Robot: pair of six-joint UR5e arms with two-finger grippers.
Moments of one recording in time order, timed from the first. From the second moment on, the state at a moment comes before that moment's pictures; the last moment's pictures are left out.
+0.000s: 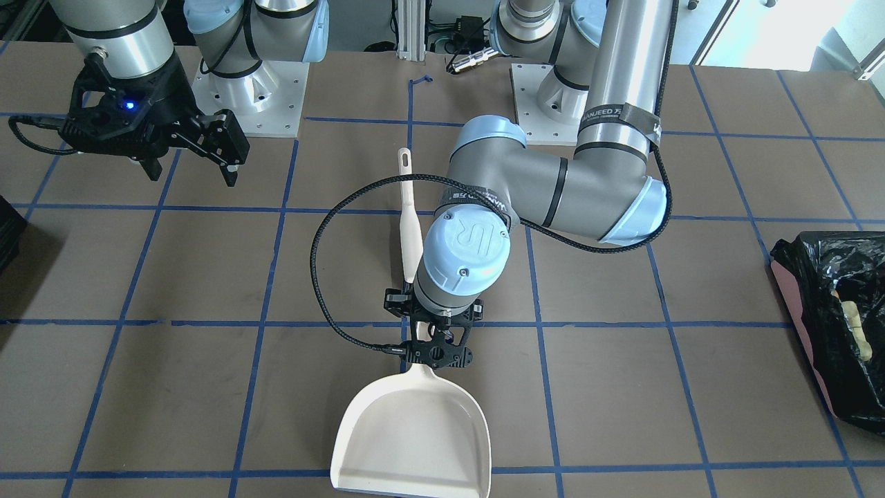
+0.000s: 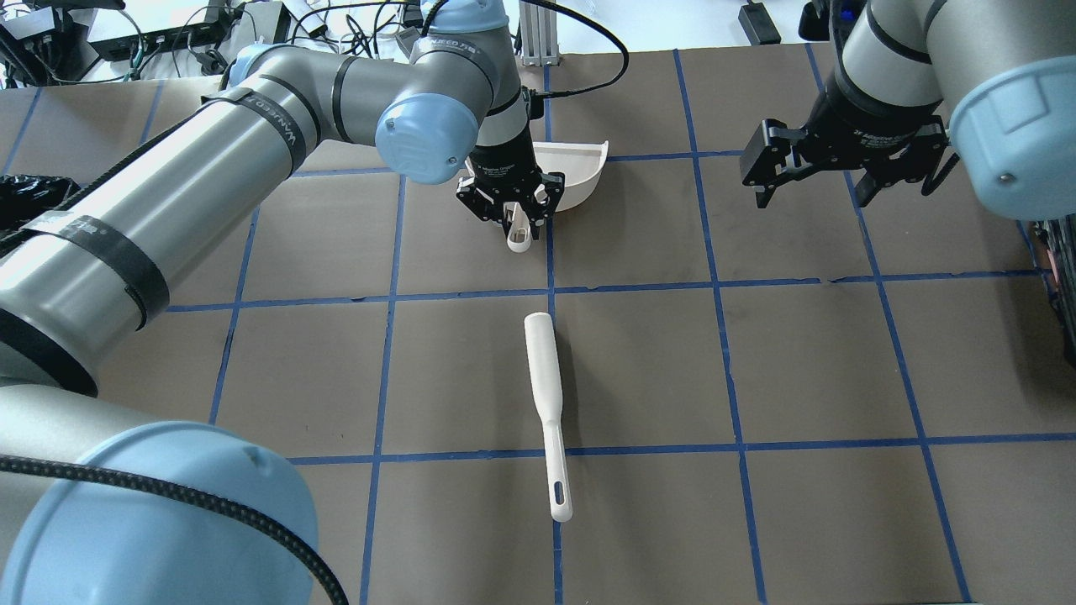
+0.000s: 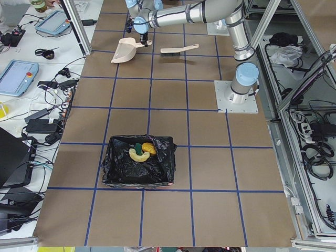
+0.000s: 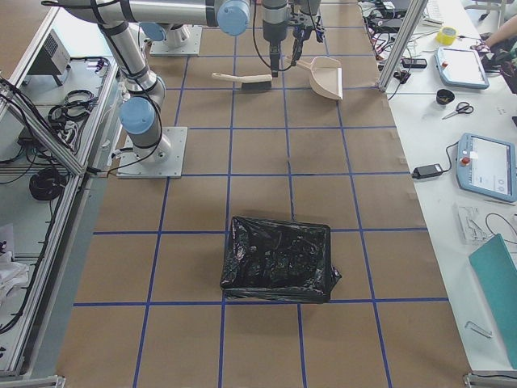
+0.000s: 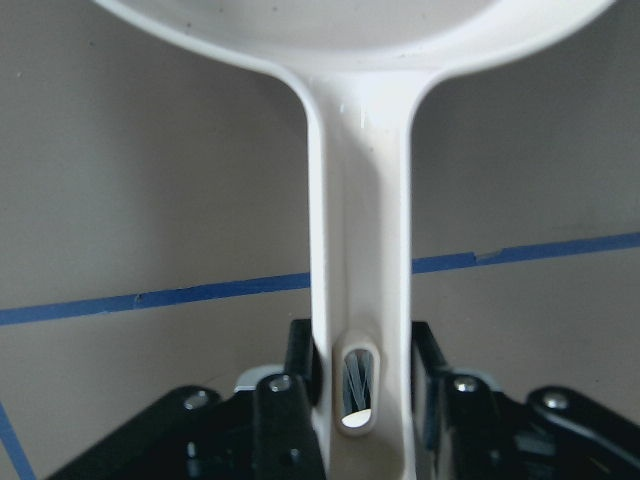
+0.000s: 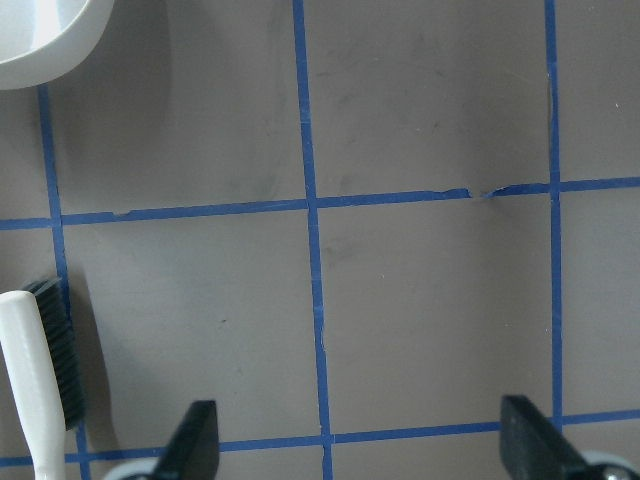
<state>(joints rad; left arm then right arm) -1.85 -2.13 -1.35 -1.36 1.42 -0.19 1.55 -1.63 1.67 -1.68 -1.60 0.04</state>
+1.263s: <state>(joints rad) -1.87 -2.13 -1.39 -1.35 1.40 -0.19 1.55 -1.63 1.67 -1.68 -1.60 0.04</state>
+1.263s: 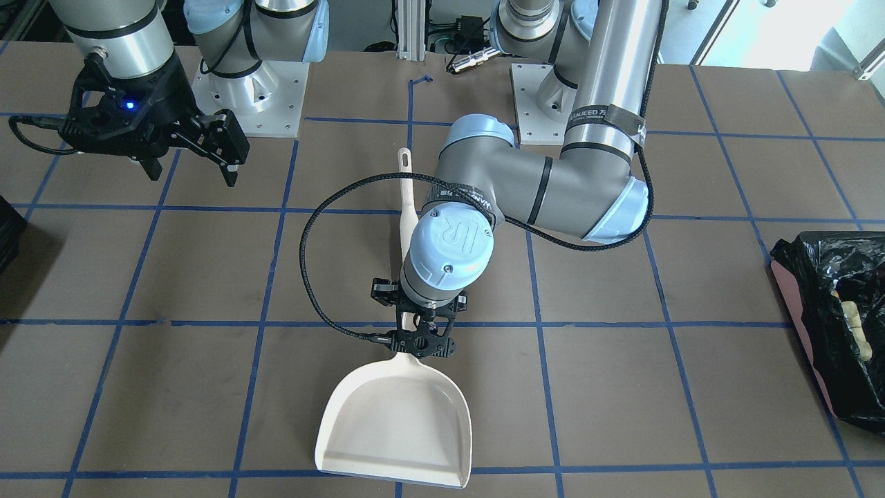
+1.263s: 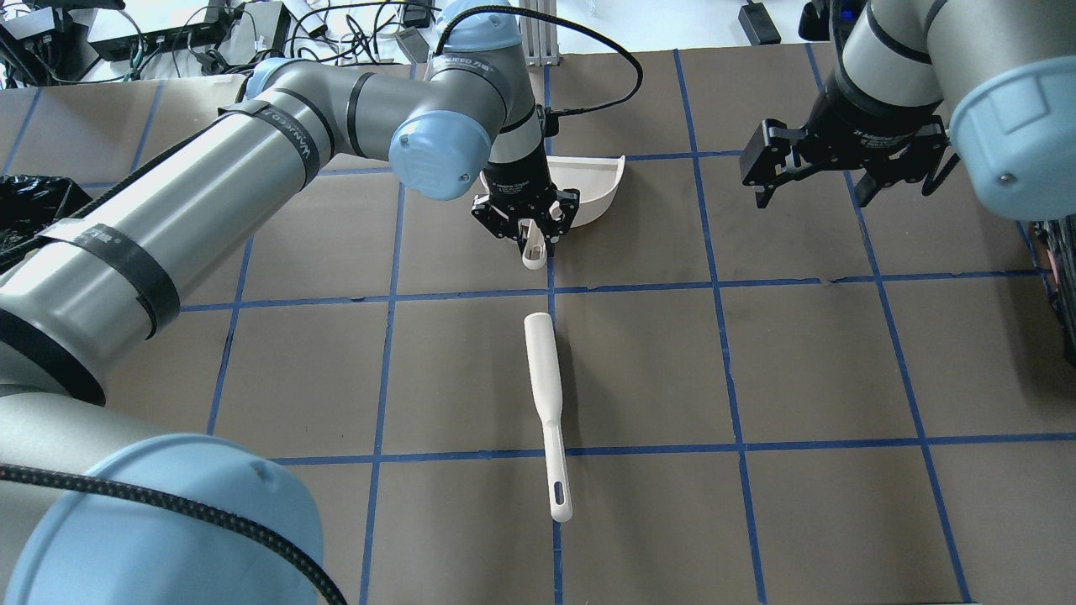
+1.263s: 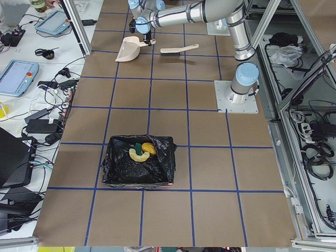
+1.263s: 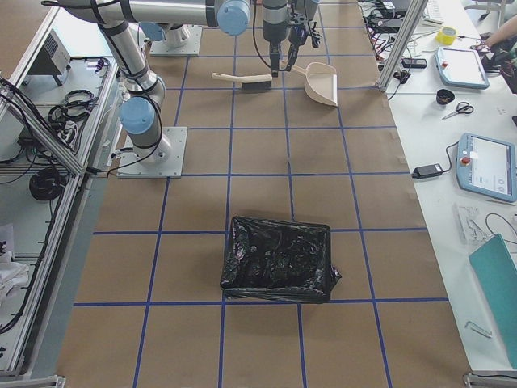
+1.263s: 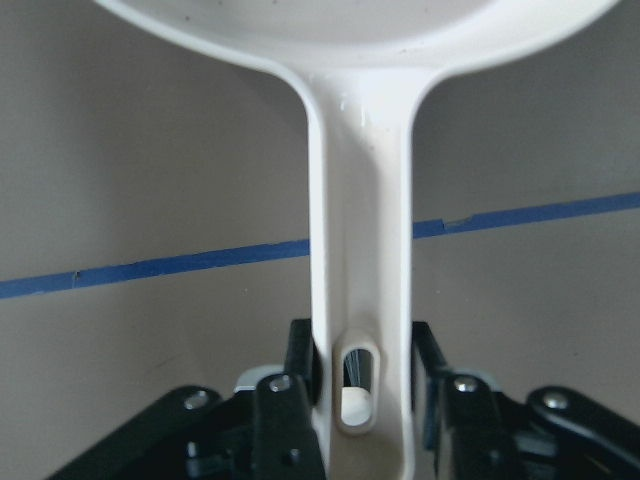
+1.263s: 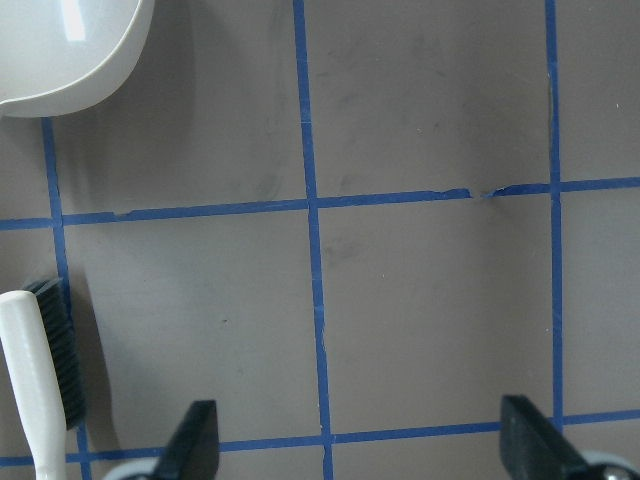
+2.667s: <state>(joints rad) -1.89 -2.11 -1.41 -1.28 1.40 -0.22 1.55 -1.63 1.67 -1.68 -1.59 0.04</state>
